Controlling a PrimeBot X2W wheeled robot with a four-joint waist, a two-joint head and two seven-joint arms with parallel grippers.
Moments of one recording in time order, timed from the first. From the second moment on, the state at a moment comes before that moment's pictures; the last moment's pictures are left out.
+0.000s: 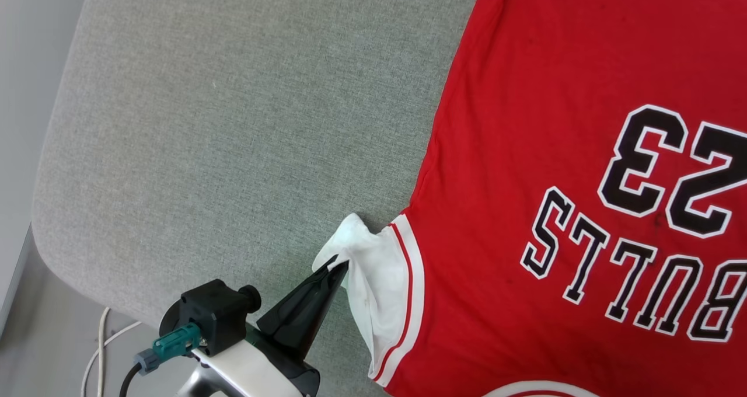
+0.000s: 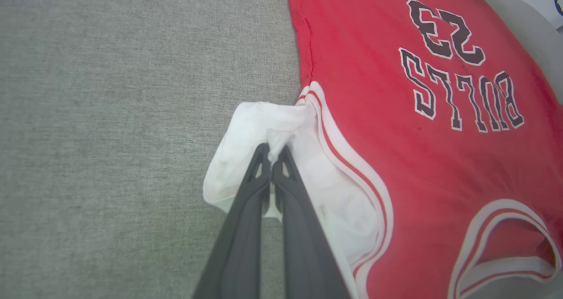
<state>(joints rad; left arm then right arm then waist) -0.09 0.50 -0.55 -0.37 -0.66 0.04 0.03 -0.92 -0.49 -0.22 0.23 0.29 0.13 1.22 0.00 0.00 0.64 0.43</state>
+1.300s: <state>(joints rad) 0.06 0.54 -0.48 -0.18 -0.76 0.08 -0.02 0.06 -0.29 -0.23 -0.07 0.57 0.13 0.99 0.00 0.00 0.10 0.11</state>
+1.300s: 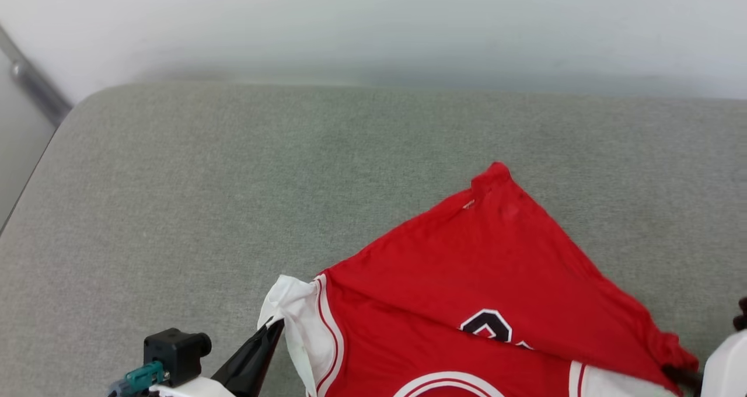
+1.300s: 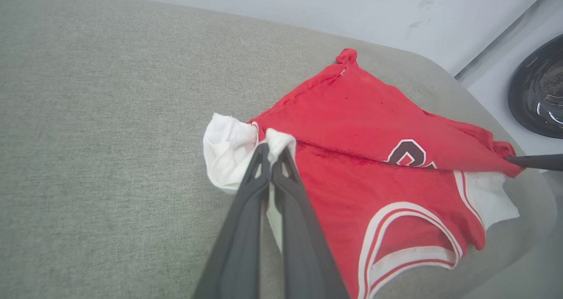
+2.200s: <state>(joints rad) 0.05 0.51 -0.50 -0.18 -0.75 0.08 -0.06 0.11 -0.32 -0.19 -0.22 0.69 0.13 0.99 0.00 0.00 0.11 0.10</state>
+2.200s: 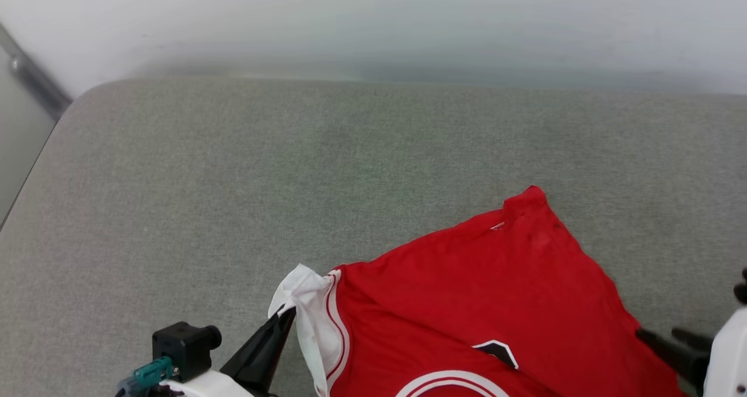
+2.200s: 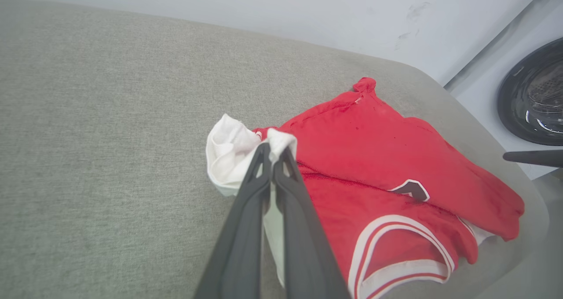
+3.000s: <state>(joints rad) -0.12 0.45 -0.57 -0.25 -0.68 0.05 -0.05 -0.53 -0.40 -0.01 0.07 0.47 0.13 1.16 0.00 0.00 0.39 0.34</state>
